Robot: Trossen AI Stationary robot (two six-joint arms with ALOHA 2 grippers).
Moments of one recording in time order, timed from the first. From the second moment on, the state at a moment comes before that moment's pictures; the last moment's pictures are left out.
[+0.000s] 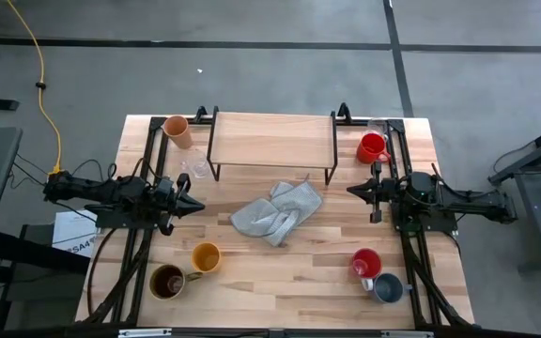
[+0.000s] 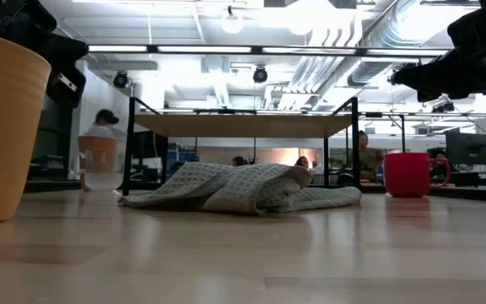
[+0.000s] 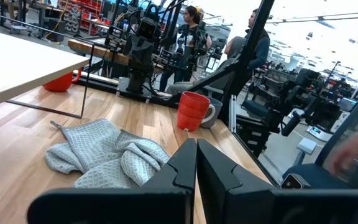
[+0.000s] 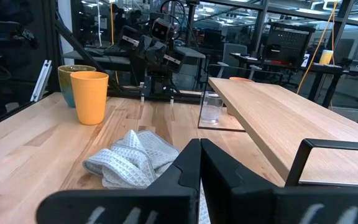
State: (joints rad) left arm -0.07 0.01 0.01 0.02 -0.04 -0.29; right arm -0.08 0.01 0.01 0.01 0.00 -0.14
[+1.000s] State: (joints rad) left arm -0.07 0.01 0.01 0.02 -0.04 -0.29; right arm -0.08 0.01 0.01 0.10 -0.02 -0.10
